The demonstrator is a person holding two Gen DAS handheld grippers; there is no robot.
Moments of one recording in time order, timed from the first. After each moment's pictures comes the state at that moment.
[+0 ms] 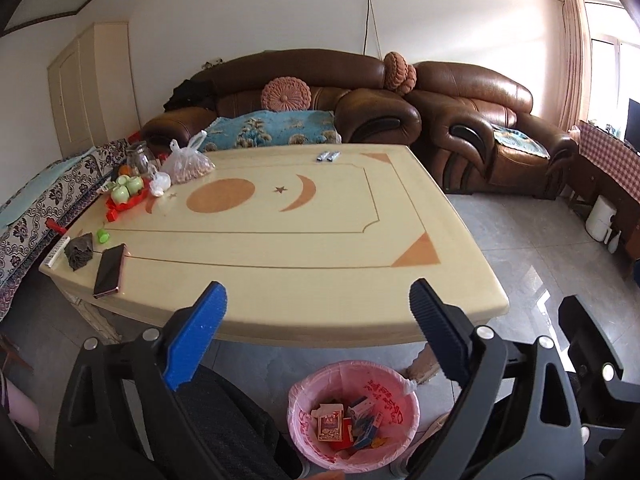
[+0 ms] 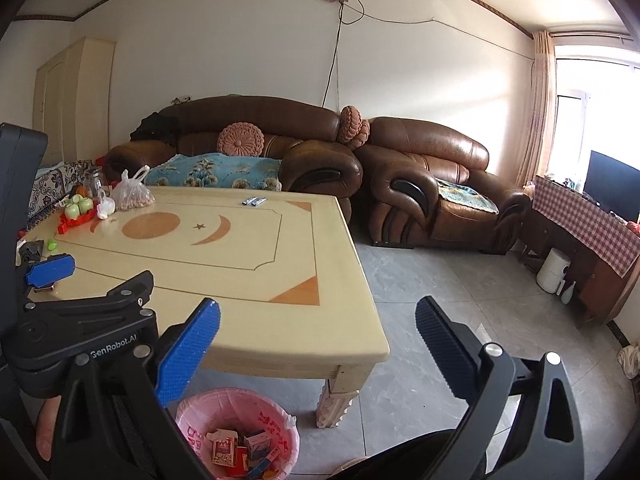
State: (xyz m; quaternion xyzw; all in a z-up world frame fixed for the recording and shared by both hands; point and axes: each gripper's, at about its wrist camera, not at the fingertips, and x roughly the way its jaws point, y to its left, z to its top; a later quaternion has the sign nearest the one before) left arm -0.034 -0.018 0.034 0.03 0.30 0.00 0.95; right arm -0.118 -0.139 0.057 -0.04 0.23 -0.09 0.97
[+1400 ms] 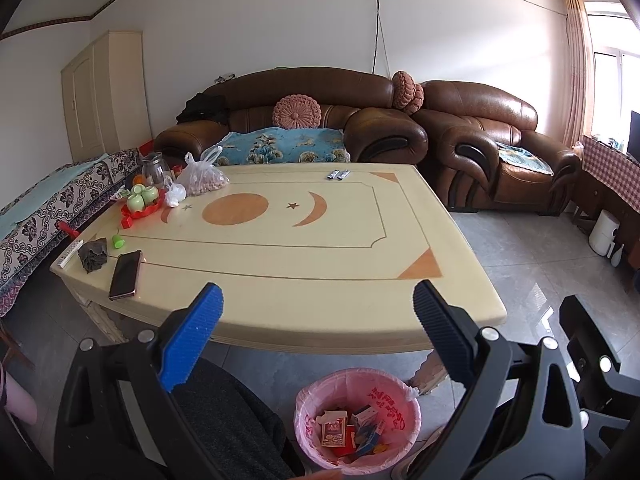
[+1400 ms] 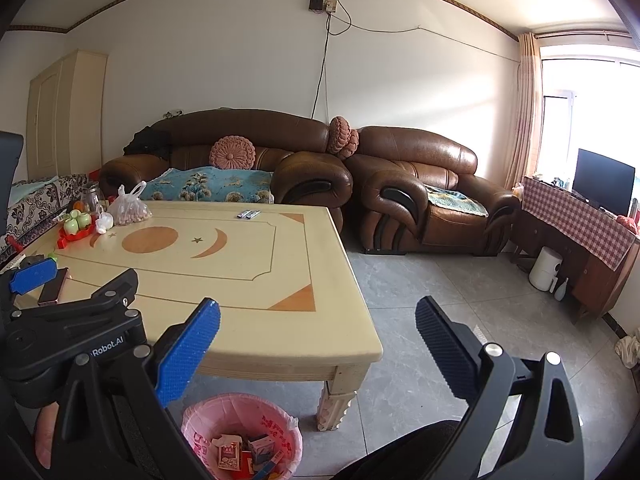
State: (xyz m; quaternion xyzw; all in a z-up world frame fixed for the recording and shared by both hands) left arm -0.059 -0.006 0.051 0.02 0.27 0.01 0.96; right arm -0.139 -0.135 0.068 -0.03 0.21 -0.10 0.97
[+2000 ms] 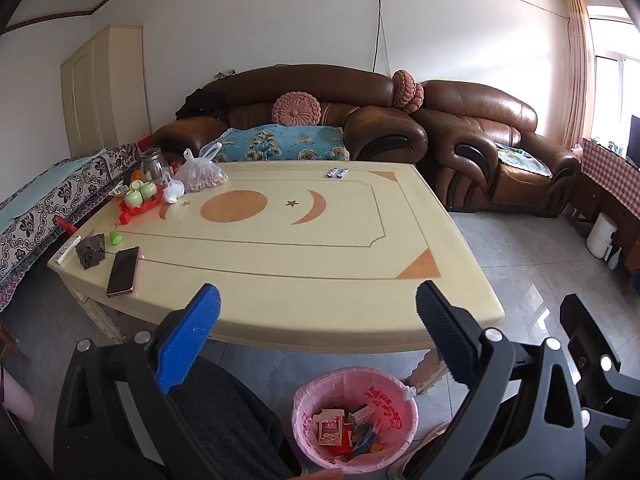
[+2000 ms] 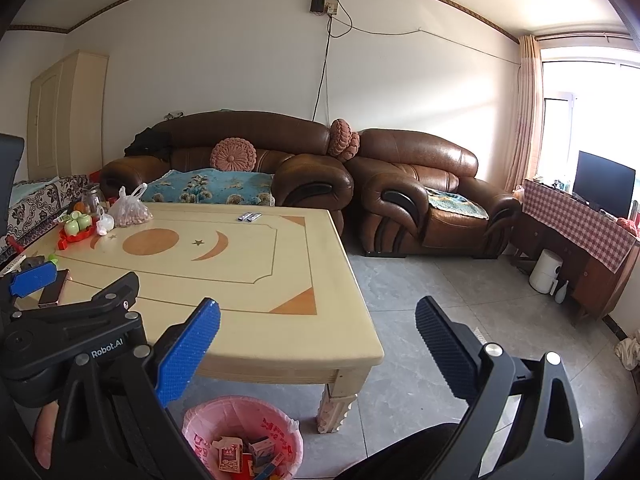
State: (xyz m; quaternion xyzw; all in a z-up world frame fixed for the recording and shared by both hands) left arm -0.059 -0.002 0.051 0.01 0.28 0.00 0.96; right arm -0.138 -0.128 0.067 -0.03 0.21 -0.10 0.97
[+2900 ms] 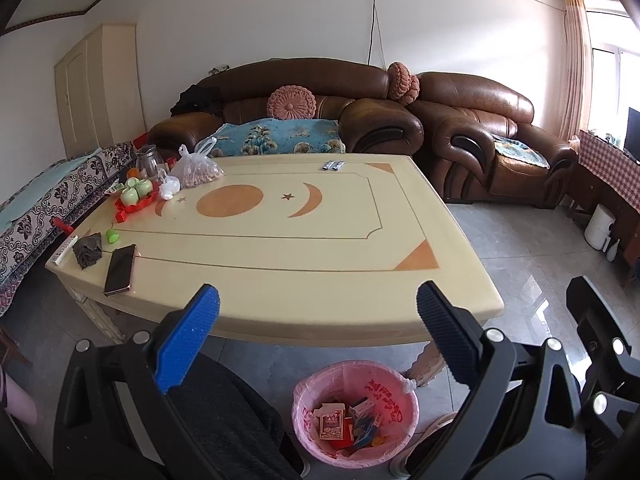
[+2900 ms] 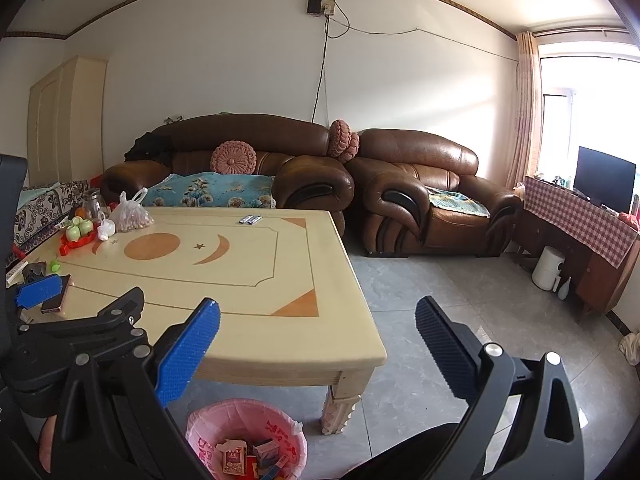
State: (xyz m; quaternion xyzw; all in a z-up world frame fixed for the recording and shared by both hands) left arm -0.056 -0.002 0.048 0.02 0.29 -0.01 0.96; right arm -0.137 -0.133 0.071 -0.02 0.21 -0.10 0.97
